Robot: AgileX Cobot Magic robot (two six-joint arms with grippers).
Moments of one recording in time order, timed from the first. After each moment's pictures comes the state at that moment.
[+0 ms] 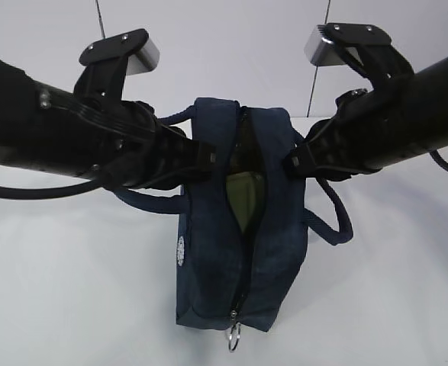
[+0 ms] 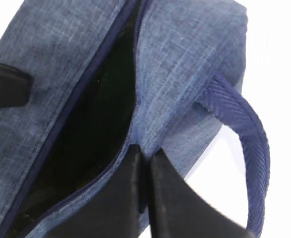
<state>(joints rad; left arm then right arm) -0.73 1.53 -0.93 -0.81 0.23 0.39 0.37 1.47 -1.00 0.66 0.58 -0.63</state>
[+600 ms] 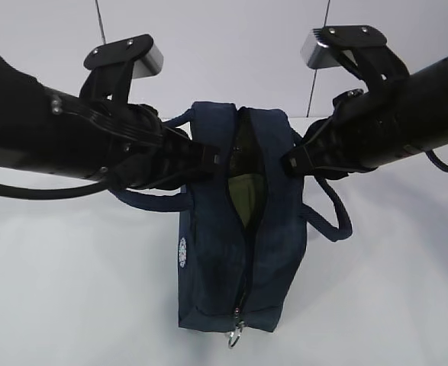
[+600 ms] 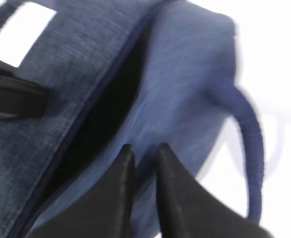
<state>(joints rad) -0.73 1.55 -0.93 -0.81 0.19 0.39 0.37 1.48 -1.00 0.67 0.54 -0.66</state>
